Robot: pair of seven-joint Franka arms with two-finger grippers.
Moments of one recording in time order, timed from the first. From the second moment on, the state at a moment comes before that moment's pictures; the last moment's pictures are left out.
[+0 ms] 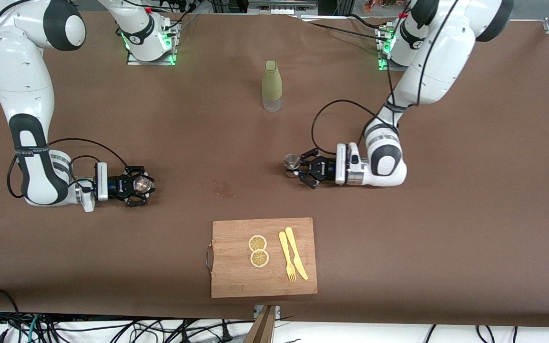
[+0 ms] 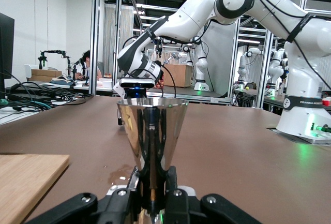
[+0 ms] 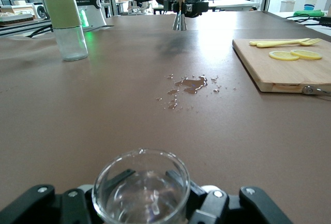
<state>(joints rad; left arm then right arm) -0.31 0.86 -0.09 -1.75 -1.81 1.83 2.56 -0.14 0.97 -0.08 -1.52 1.07 1.60 -2.52</state>
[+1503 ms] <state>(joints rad) -0.60 1.02 -0.09 -1.48 -2.11 2.10 2.51 -0.08 0.84 -0.07 -1.52 1.12 1.57 -2.35</state>
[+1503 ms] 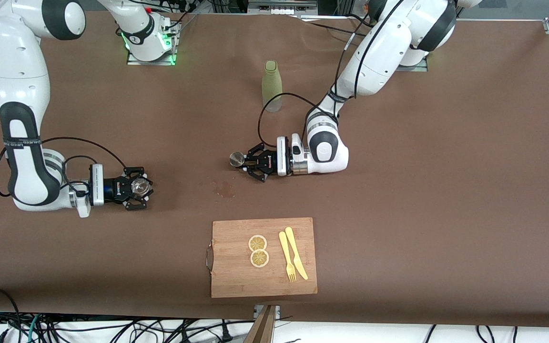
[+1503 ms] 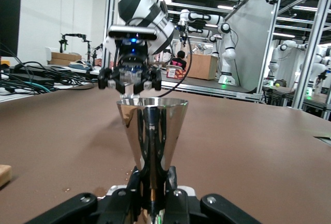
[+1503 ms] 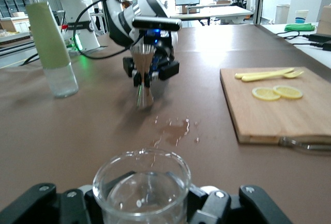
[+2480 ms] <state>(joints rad) -0.66 1.08 -0.09 -1.34 -2.13 2.22 2.47 0.10 0.61 -0.08 -1.67 1.12 1.81 -2.09</state>
